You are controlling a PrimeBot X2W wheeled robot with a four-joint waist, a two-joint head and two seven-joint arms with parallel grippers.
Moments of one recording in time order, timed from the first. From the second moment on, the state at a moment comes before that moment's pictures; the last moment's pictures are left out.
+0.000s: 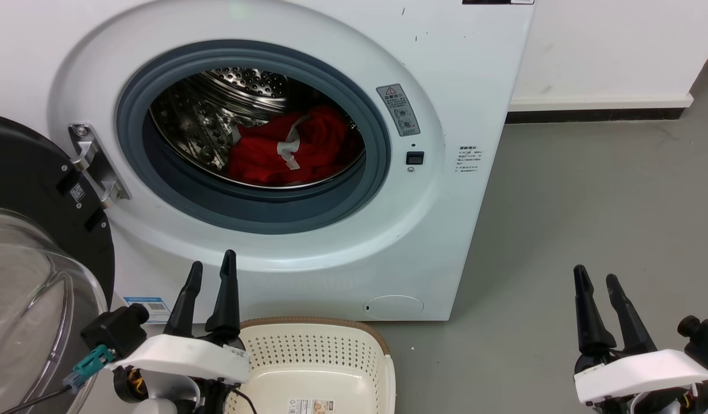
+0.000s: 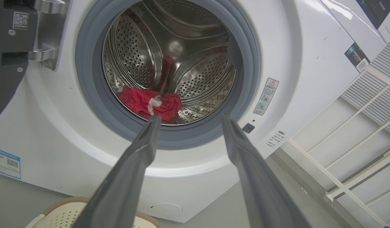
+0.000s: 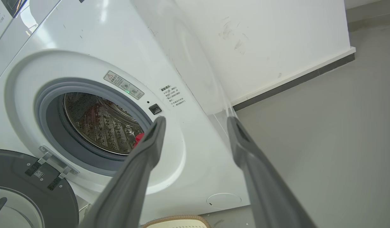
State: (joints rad) left arm -0.07 0.05 -0.02 0.12 -0.63 -0.10 -0.12; right arm 0.02 -0.05 -0.03 0.08 0.57 0.13 -0.12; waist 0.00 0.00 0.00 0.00
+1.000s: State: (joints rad) left arm -0.07 0.07 -0.05 0.13 -0.29 -0.05 -0.20; right arm 0.05 -0.05 -0.02 0.01 0.26 0.13 -0.12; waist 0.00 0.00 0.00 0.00
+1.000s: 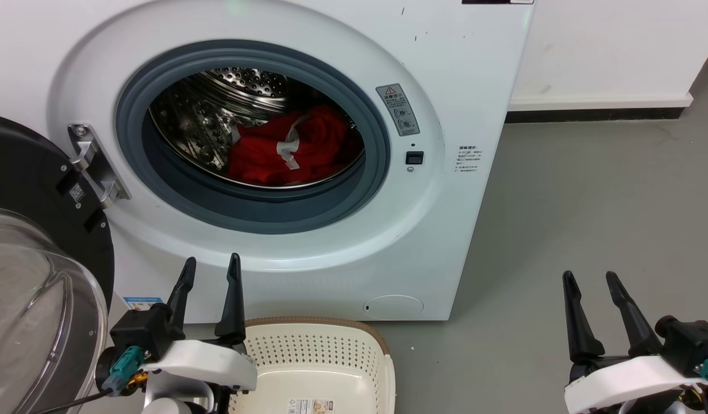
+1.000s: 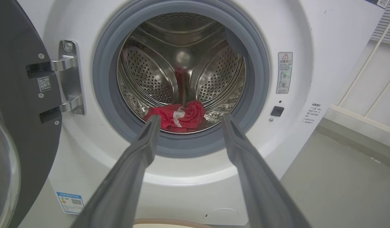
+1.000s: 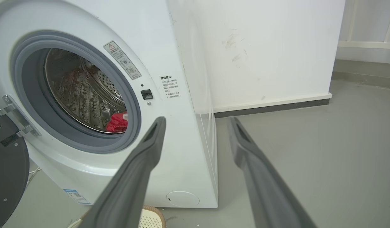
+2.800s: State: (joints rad) left arm -0.08 0.06 -0.04 0.22 -0.08 -0.03 -0.26; right arm 0.08 -0.05 -0.02 0.00 0.04 0.13 -0.13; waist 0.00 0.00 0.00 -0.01
